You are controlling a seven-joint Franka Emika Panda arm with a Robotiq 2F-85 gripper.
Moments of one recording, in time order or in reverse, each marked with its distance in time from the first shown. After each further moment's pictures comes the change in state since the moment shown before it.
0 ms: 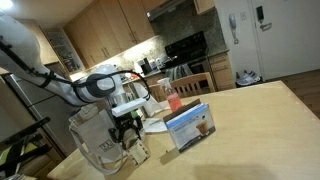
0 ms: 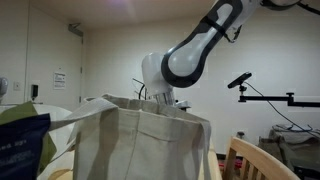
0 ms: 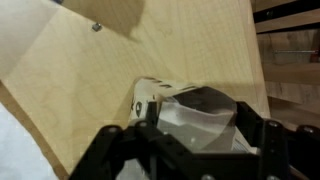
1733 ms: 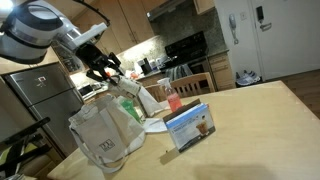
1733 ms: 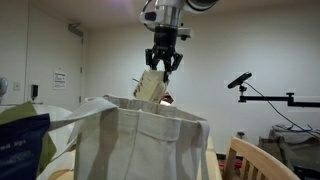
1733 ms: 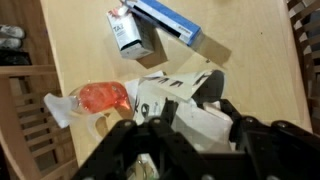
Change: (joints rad) arm 0.049 -0.496 -0.015 -0.059 -0.246 0.000 0.089
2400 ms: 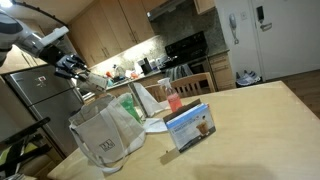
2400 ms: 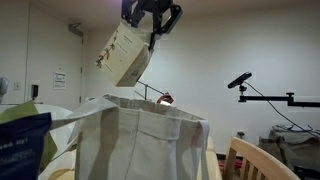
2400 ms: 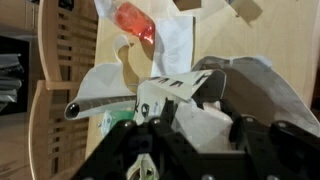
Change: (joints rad) arm 0.146 -0.104 0.136 -0.011 -0.053 0.004 -0.023
